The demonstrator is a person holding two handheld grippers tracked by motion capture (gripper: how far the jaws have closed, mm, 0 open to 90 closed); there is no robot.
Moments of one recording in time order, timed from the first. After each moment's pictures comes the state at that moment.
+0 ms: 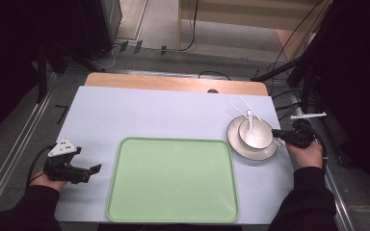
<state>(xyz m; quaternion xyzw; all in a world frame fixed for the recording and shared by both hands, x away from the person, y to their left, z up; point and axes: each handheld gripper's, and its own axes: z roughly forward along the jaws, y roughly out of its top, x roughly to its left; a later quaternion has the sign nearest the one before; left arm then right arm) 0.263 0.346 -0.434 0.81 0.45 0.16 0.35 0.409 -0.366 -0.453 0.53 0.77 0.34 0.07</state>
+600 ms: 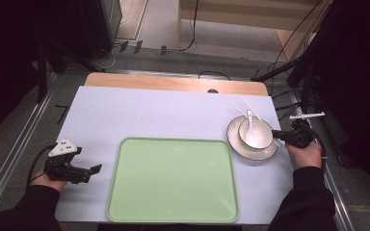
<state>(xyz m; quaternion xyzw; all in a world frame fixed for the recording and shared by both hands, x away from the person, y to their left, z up) 0.264 0.344 -0.435 0.81 0.44 0.16 0.35 0.410 -0.366 -0.455 0.53 0.78 0.34 0.06</state>
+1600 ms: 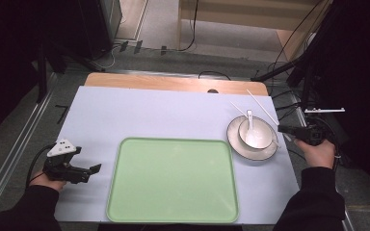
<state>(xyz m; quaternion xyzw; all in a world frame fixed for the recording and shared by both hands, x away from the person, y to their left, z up) 0.262 0.346 -0.432 0.81 0.45 0.16 0.36 0.393 -0.376 -0.407 0.55 0.74 0.38 0.05</state>
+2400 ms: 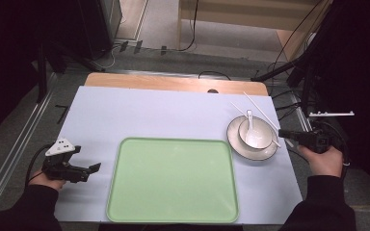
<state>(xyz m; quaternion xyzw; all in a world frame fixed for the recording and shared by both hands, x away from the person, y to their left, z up) 0.264 0.347 -0.430 0.80 0.44 0.16 0.36 0.353 -0.358 -0.373 0.55 0.74 0.39 0.03</state>
